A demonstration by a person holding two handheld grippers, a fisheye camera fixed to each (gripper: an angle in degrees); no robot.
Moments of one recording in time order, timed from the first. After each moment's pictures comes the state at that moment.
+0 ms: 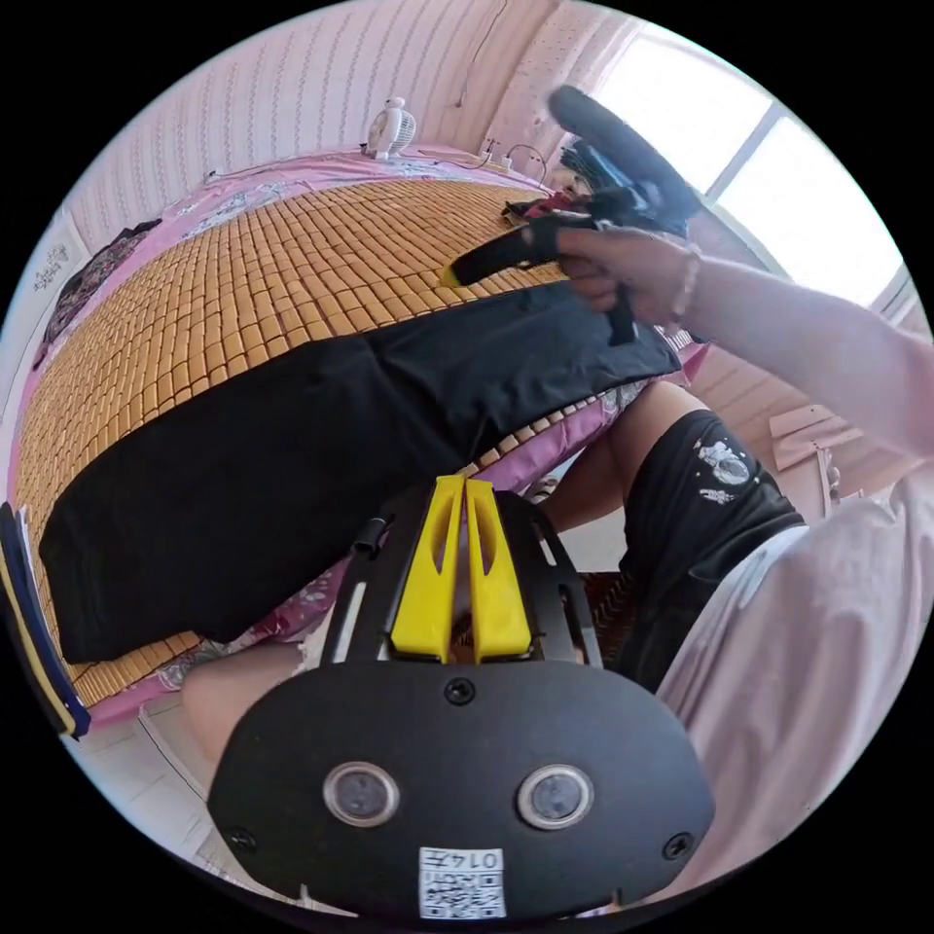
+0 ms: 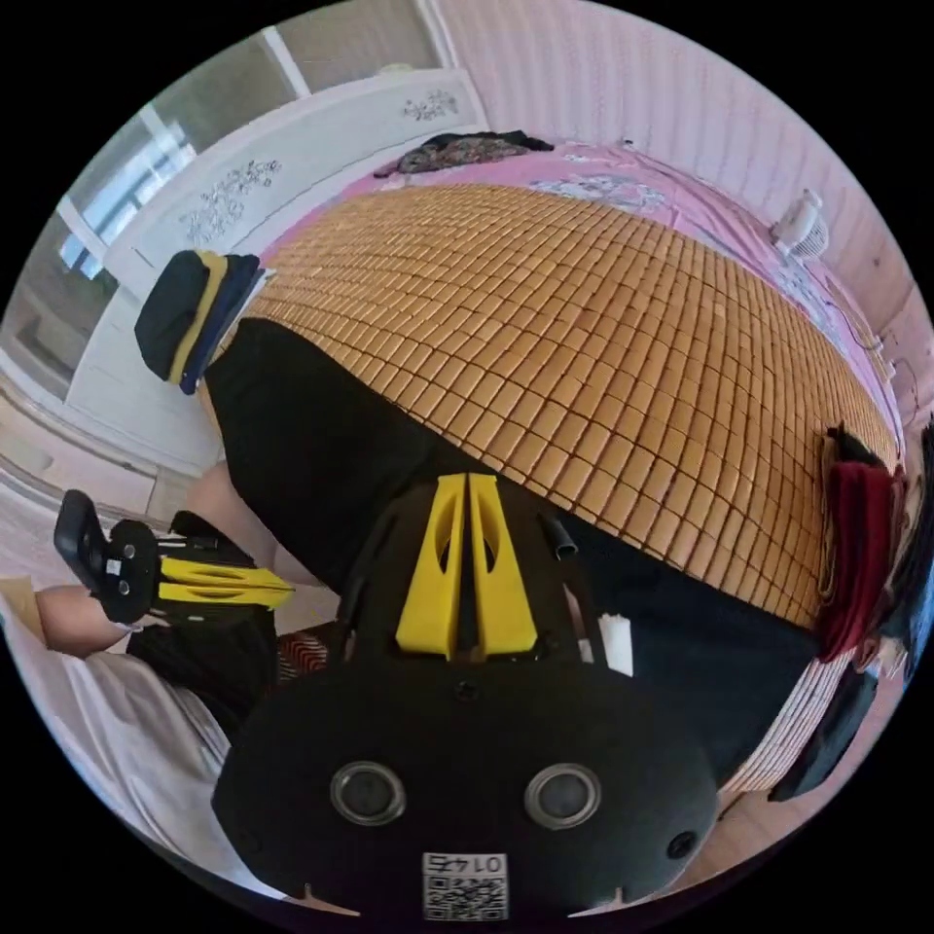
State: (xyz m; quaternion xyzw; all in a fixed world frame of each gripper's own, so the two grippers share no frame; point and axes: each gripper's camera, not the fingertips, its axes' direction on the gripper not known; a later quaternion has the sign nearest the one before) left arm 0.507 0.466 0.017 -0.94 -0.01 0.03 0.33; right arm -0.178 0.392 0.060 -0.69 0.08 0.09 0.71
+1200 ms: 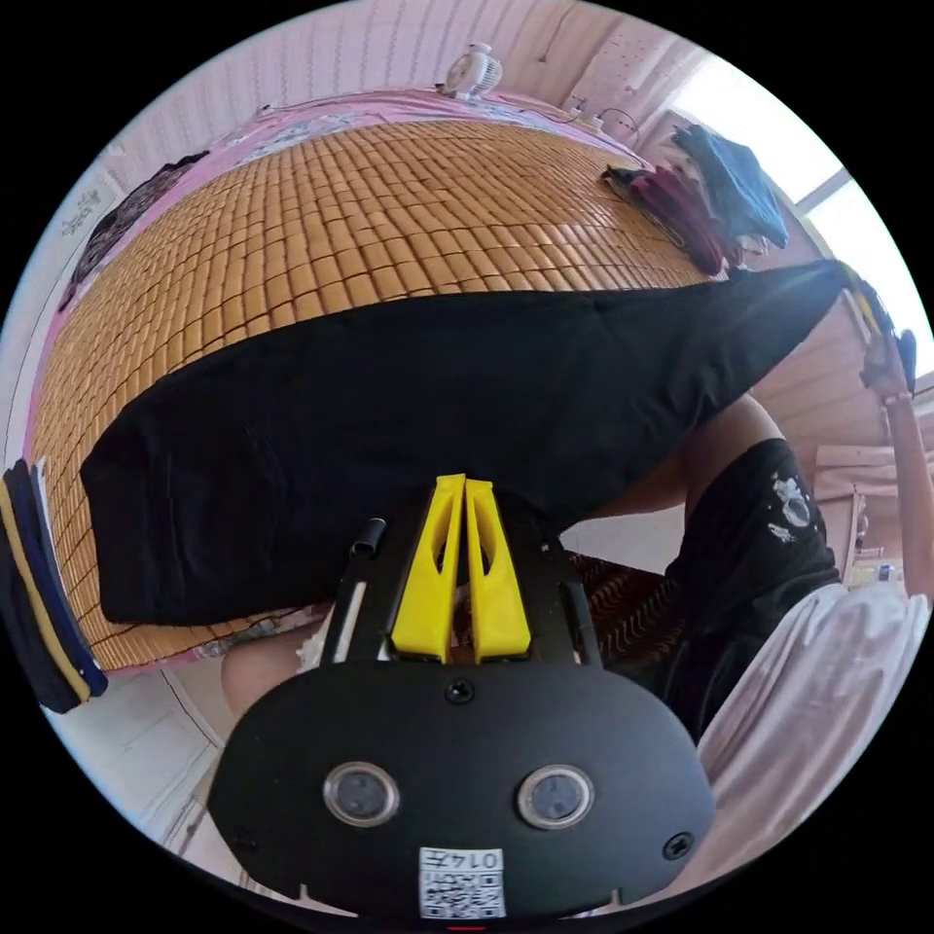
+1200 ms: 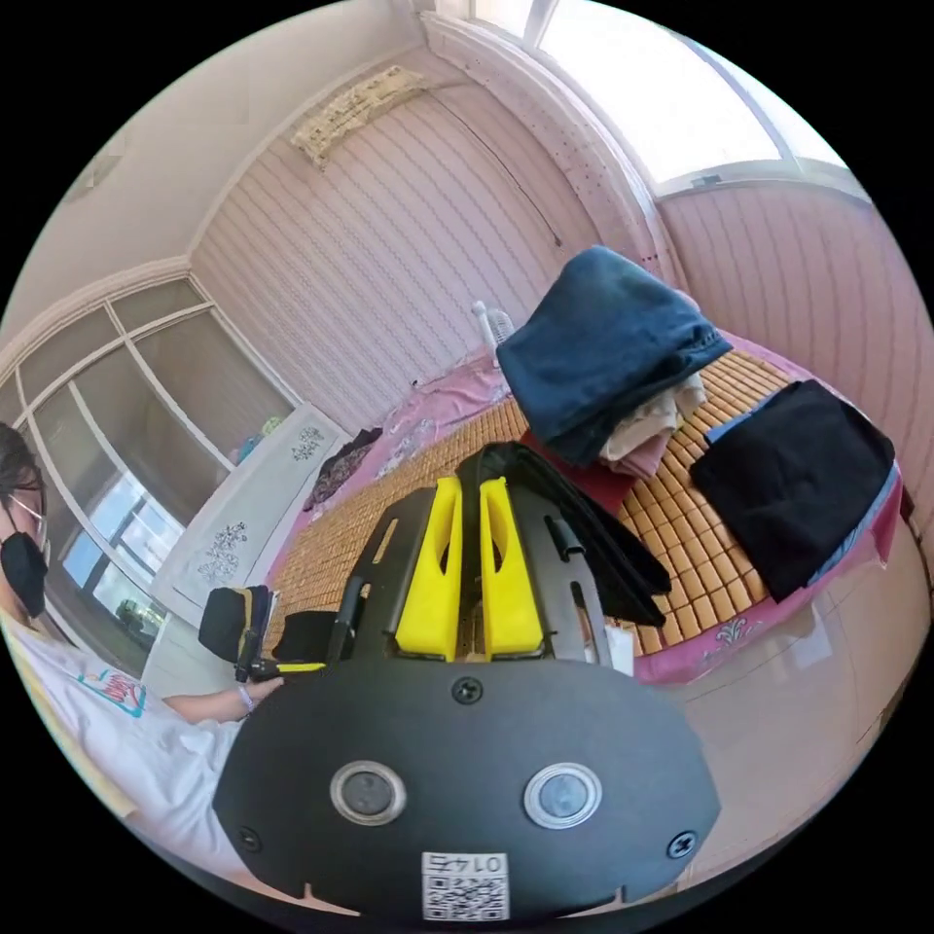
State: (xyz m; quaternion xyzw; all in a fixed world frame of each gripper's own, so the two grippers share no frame) left arm 0.407 0.493 -0.044 -0.96 -0.07 0.05 0.25; right arm 0.076 0.011 -0.592 -0.34 0.28 0.25 0.86
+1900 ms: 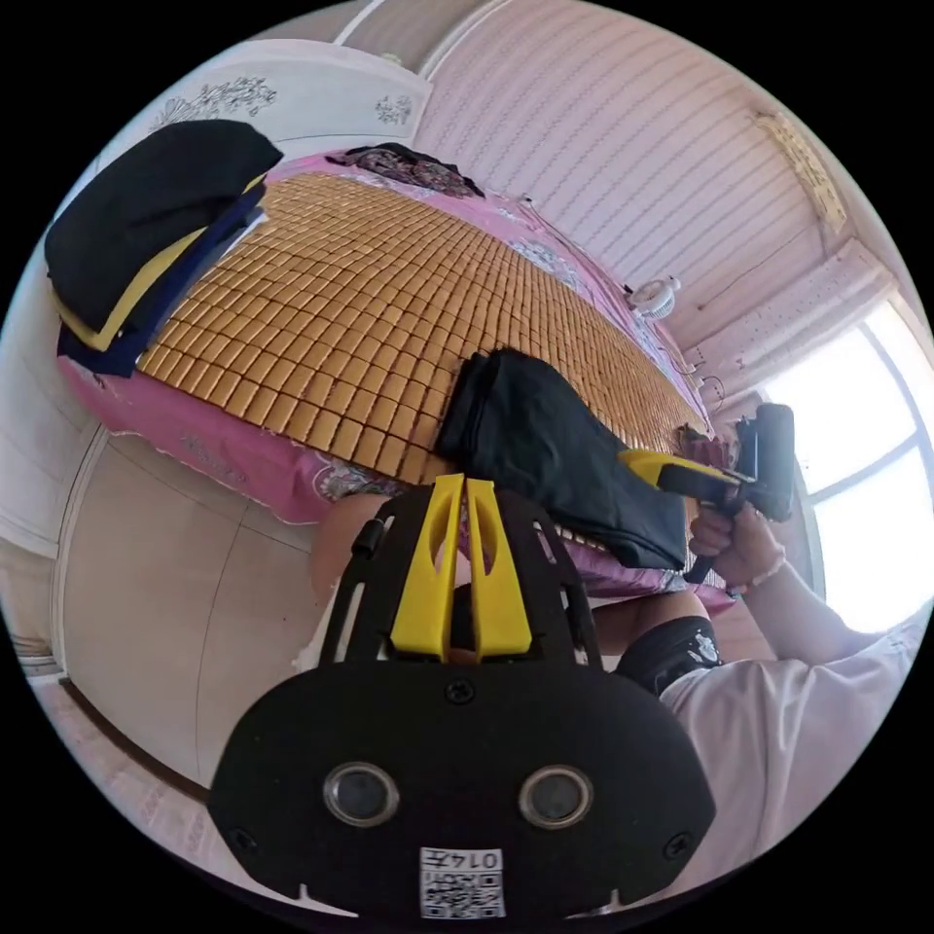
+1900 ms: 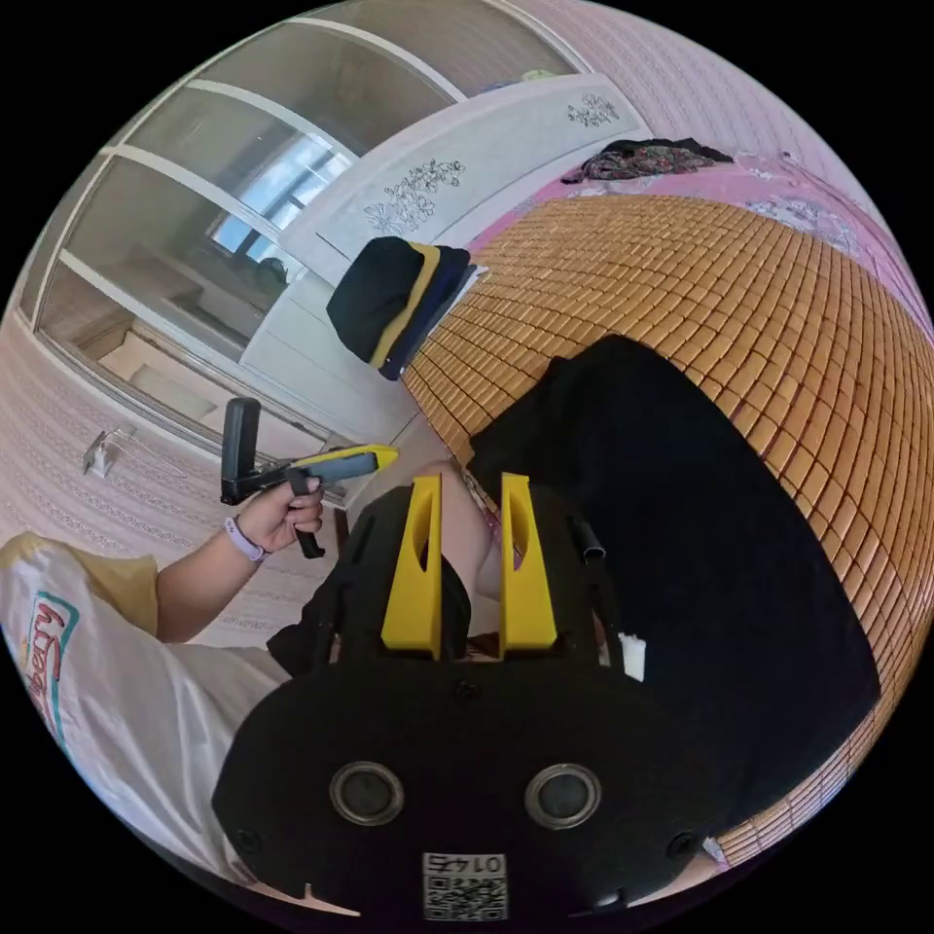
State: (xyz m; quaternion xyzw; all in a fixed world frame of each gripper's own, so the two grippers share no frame) left arm 0.301 0.201 -0.093 -0.81 -0.36 -0.06 0.46; right arm -0.244 0.368 -0.118 -0.69 -0.18 0.19 0.68
